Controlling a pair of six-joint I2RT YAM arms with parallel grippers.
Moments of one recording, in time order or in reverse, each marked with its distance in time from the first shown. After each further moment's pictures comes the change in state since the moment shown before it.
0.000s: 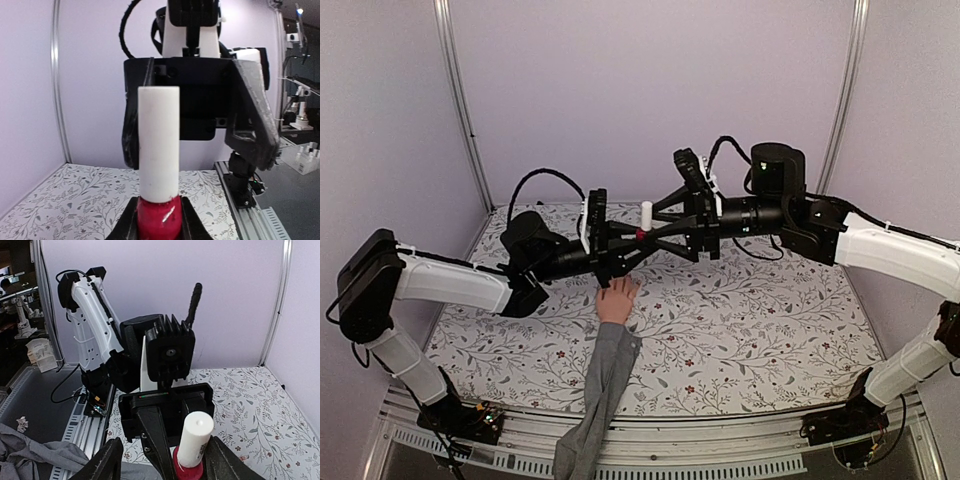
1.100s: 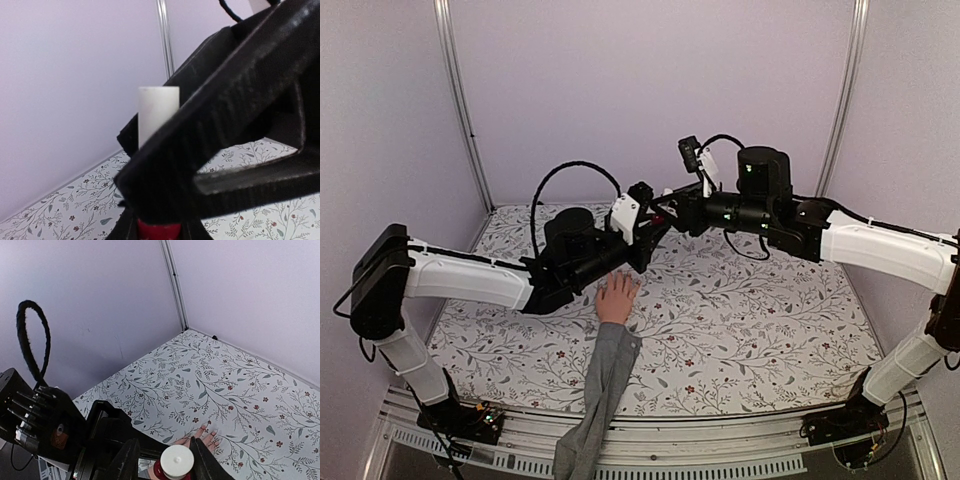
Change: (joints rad) left arm -0.138 0.076 0.187 -0.372 -0.778 0.261; right arm -0.021 0.072 0.016 0.026 0.491 0.337
